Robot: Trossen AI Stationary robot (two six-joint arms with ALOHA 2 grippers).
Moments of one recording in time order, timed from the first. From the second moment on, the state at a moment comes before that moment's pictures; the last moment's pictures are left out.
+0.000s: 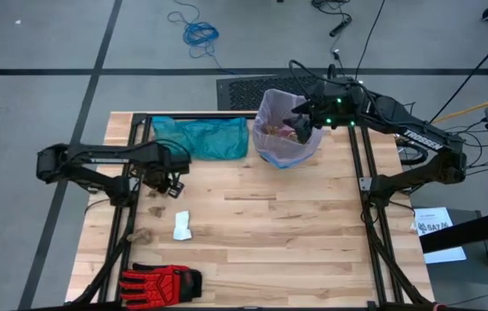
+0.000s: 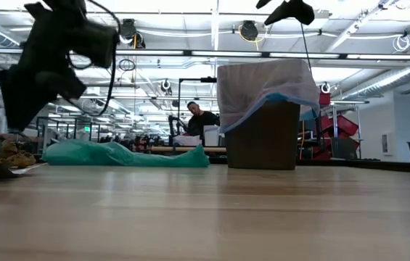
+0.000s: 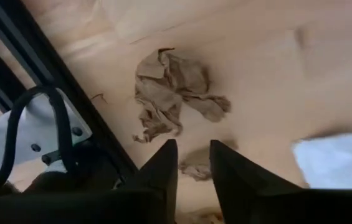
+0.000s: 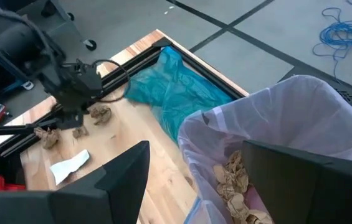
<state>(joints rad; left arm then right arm) 0.24 1.24 0.78 -1.29 0.06 -0.90 -0.38 1.25 1.49 -0.78 0.02 0.35</state>
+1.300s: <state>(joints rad) 0.38 1.33 0.95 -1.42 -0.15 -0.80 -0.38 1.25 1.49 -0.74 -0.04 0.40</state>
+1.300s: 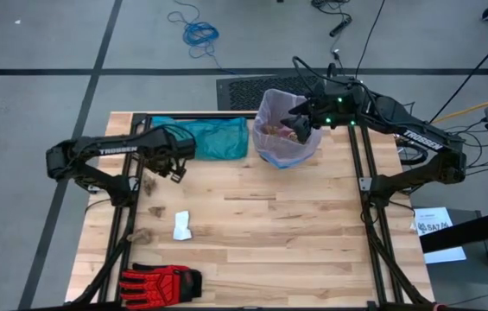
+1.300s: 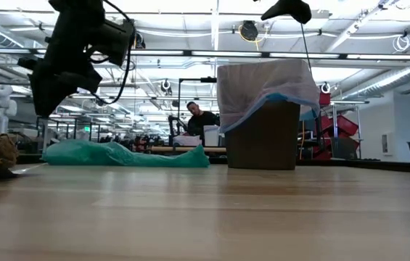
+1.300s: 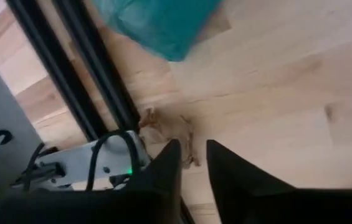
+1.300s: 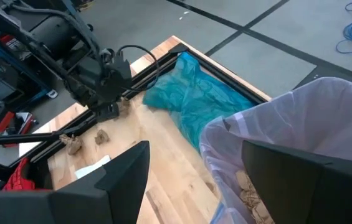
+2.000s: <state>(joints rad) 0.47 1.34 0.80 -1.47 -0.05 -0.67 -0.38 1.25 1.49 -0.73 -0.06 0.37</state>
